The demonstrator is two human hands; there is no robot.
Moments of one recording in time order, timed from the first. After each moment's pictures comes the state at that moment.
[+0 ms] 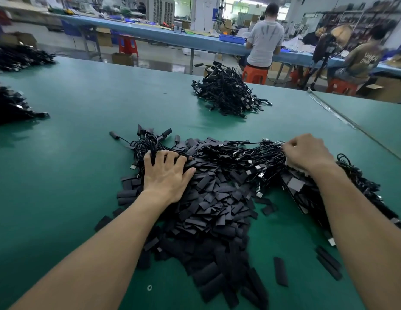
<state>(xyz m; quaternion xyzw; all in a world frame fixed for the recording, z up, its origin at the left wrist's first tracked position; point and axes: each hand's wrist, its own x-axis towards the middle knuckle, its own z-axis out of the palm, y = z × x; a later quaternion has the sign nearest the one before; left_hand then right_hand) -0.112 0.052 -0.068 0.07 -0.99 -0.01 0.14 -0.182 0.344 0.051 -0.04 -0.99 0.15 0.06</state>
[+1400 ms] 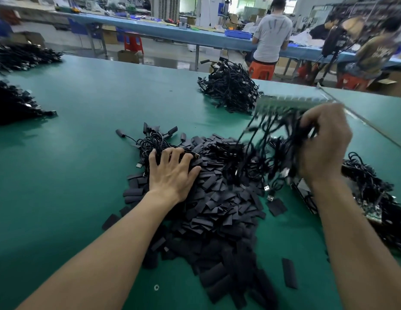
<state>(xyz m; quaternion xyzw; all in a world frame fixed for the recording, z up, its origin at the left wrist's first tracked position) -0.111 0.052 -0.070 0.07 -0.98 -0.03 0.17 -0.134 0.303 0.061 0.22 -0.77 0.36 0.48</state>
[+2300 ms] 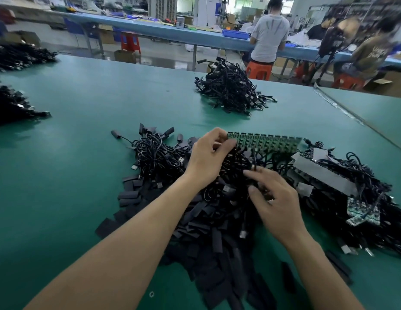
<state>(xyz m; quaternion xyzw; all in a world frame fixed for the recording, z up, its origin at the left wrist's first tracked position) -0.127 0.116 -0.006 -0.06 -0.79 -0.58 0.18 -0.090 0.303 -0.043 0.23 -0.85 0.42 0.22</state>
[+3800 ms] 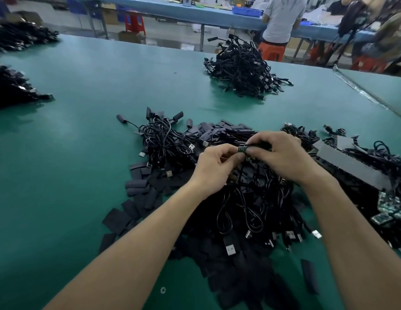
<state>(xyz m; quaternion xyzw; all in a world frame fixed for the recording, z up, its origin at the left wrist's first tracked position) -0.119 0.113 -0.056 -0.03 -0.72 -0.69 0.08 -0.160 0.274 0.014 0.26 -0.93 0.27 0.04</state>
